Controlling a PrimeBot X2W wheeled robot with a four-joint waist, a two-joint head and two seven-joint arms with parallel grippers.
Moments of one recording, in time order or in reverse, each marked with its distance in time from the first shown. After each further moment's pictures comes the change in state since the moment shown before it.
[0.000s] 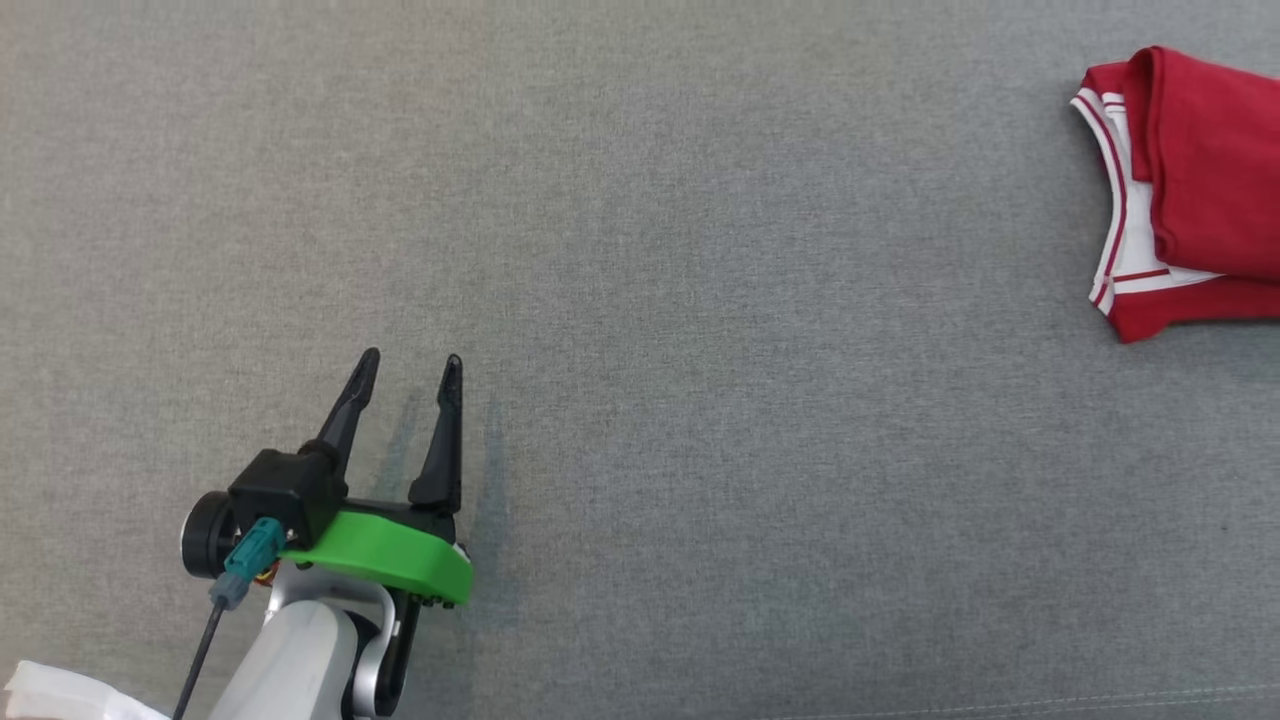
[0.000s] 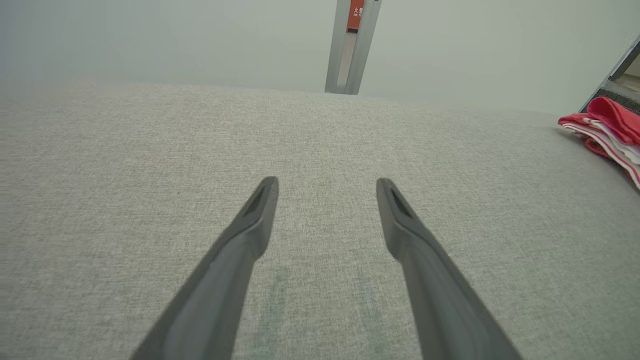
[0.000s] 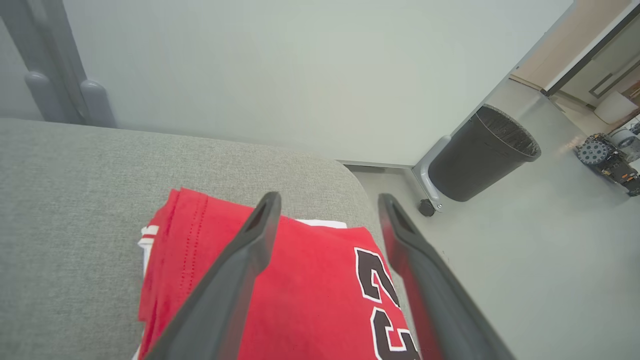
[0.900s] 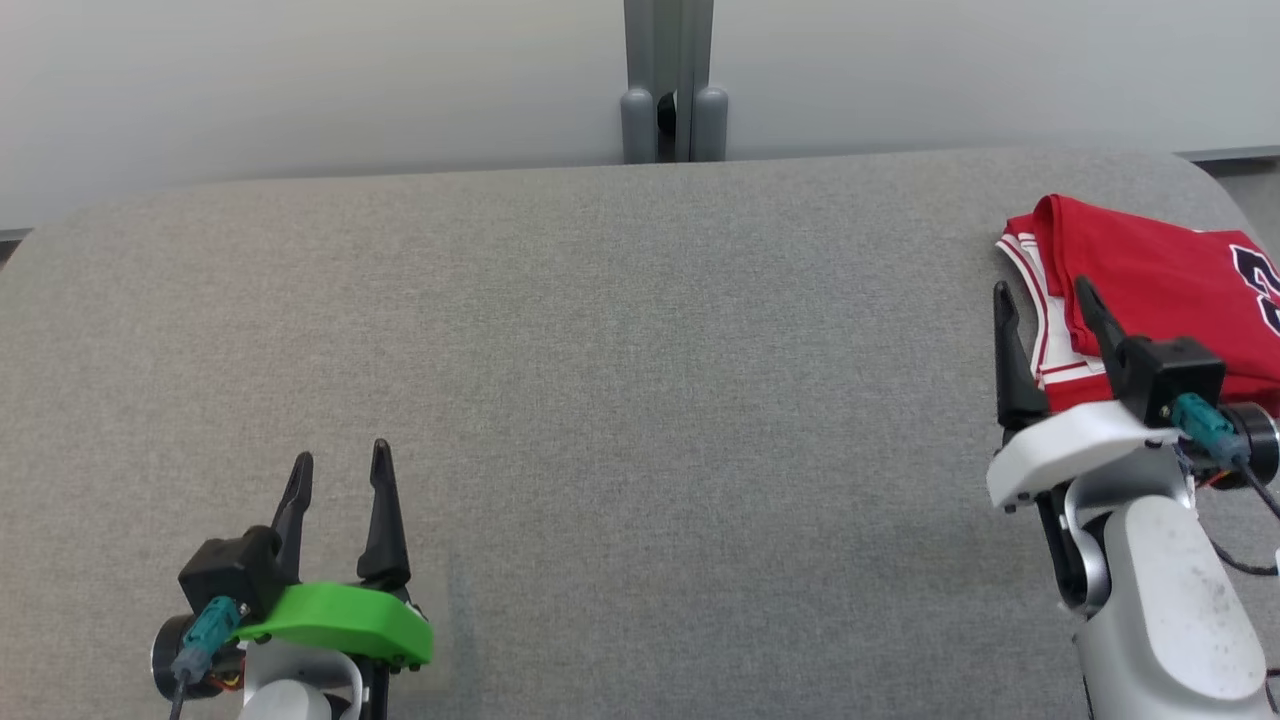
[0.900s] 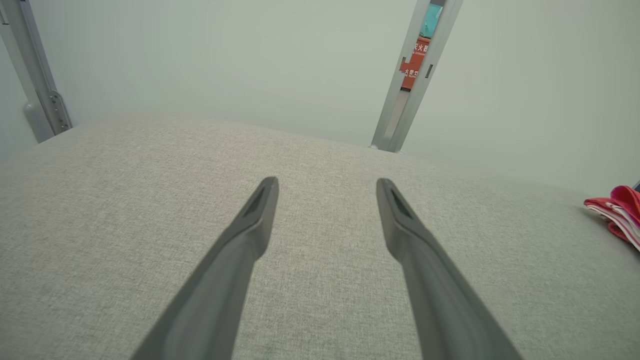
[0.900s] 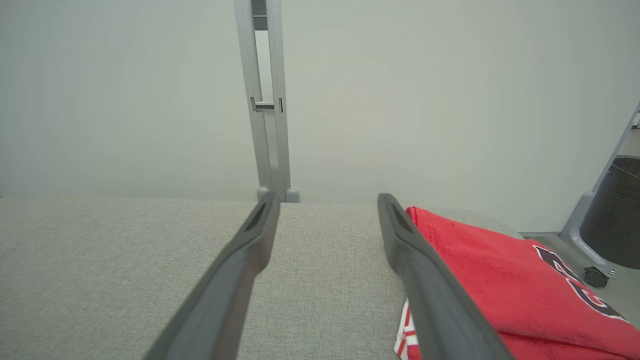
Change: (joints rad) left arm 0.119 -0.044 0.120 0.074 -0.065 0.052 -0.024; right arm 0.538 0.355 0.120 -0.450 0.158 0.000 -0.252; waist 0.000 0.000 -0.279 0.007
